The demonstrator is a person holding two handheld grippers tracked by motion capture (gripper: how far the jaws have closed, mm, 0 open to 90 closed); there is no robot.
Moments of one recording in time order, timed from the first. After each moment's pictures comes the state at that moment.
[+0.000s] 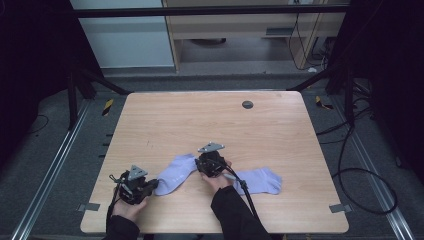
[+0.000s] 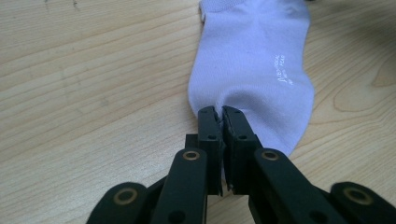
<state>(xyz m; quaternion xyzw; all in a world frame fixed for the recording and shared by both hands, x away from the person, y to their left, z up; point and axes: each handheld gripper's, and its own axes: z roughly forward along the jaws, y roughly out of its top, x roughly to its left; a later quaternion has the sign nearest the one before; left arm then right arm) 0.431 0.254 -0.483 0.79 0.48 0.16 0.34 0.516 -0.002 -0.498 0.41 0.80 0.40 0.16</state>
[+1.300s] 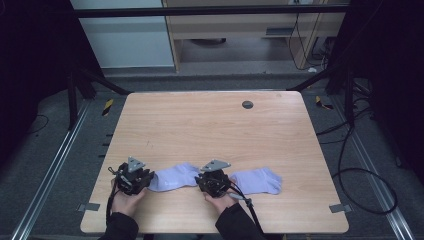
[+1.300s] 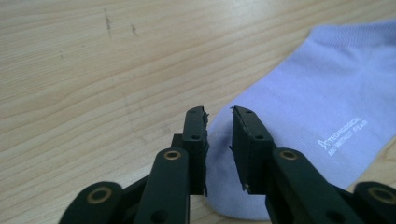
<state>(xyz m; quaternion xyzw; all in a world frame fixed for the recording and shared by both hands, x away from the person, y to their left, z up) 0.453 0.266 -0.477 0.78 0.49 0.23 0.32 0.454 -0.016 -0.492 0.39 0.81 0.42 0.12</state>
